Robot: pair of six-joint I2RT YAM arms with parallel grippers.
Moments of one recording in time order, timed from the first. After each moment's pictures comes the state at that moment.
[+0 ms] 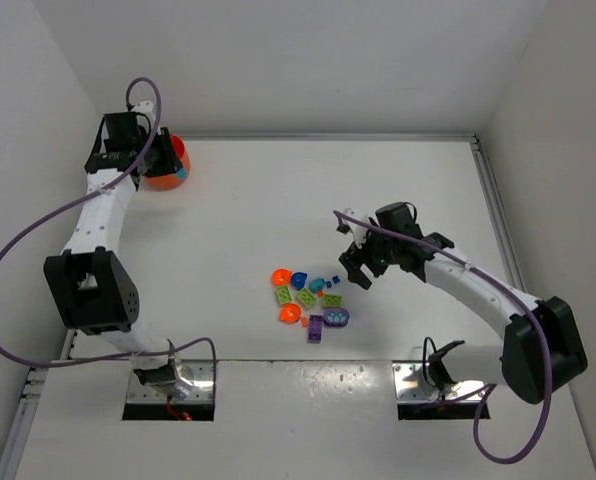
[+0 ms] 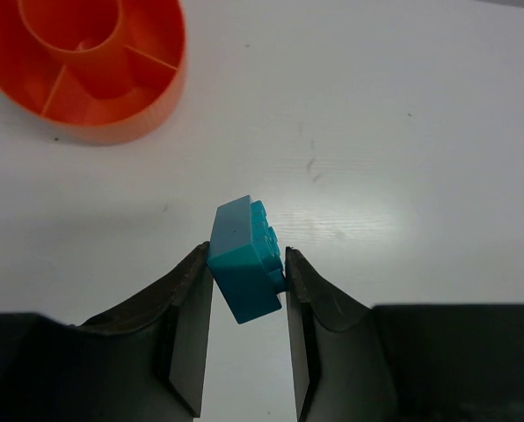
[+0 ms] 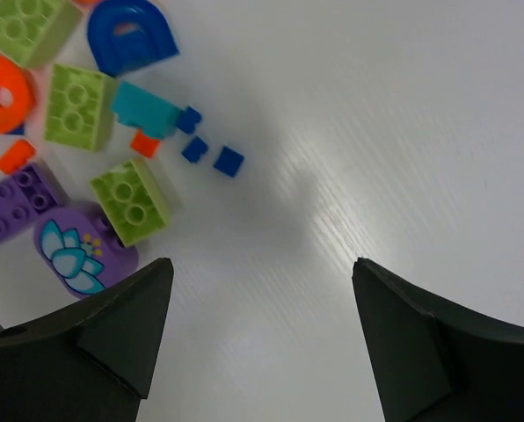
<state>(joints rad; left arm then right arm) 0.13 1.59 1.49 -0.51 0.23 -0.09 0.47 1.29 0.78 -0.40 -0.31 -0.40</state>
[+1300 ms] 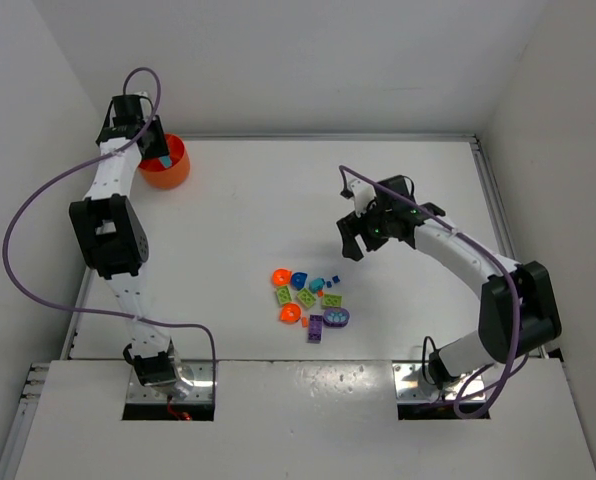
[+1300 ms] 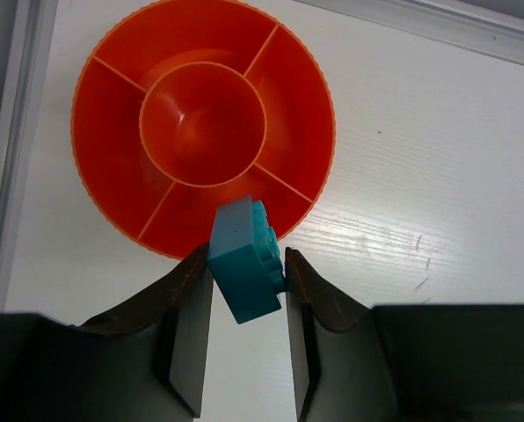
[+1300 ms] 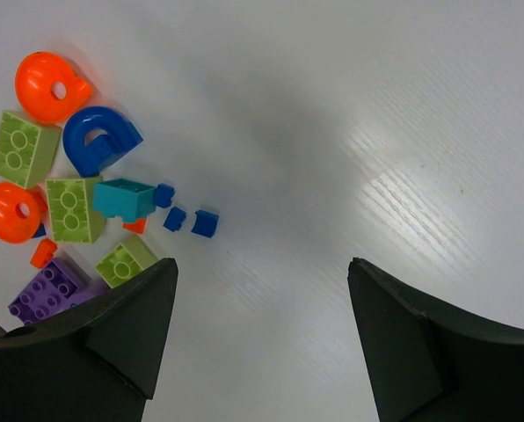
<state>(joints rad) 0.19 2.11 1.95 -0.55 0.03 -0.12 0.38 1.49 0.99 -0.45 -0.30 -0.19</state>
